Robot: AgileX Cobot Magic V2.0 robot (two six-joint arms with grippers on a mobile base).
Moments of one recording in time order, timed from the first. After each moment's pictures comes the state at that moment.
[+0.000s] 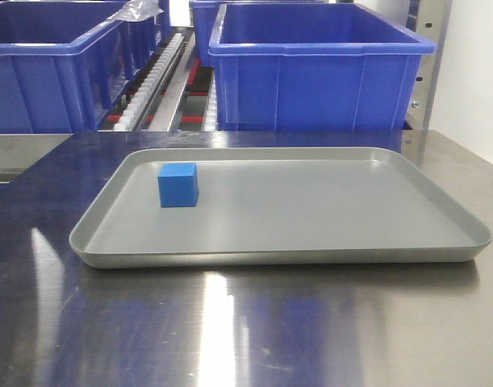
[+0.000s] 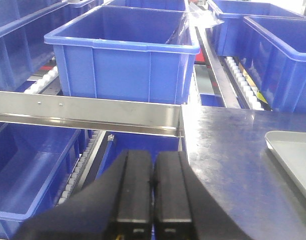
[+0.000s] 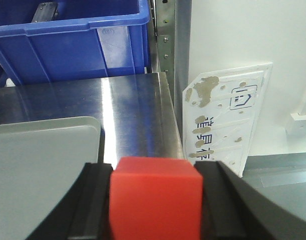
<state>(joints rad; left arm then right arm) 0.01 0.00 0.01 0.18 0.09 -0.29 0.02 0.56 -0.54 -0.08 0.36 0.23</state>
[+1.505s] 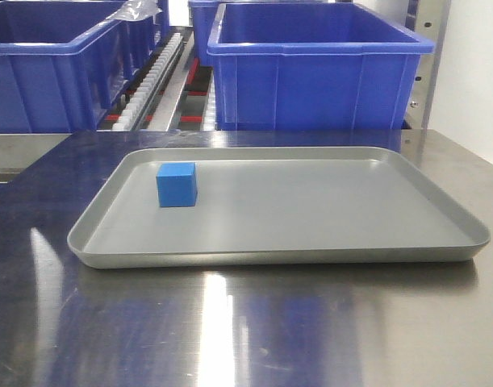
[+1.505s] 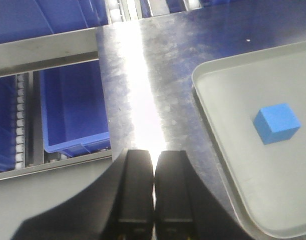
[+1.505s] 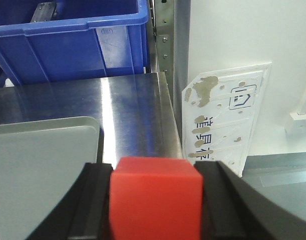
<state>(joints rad) -0.40 0.97 -0.80 0.32 0.54 -0.37 0.02 0.56 -0.54 -0.08 0.36 0.23</state>
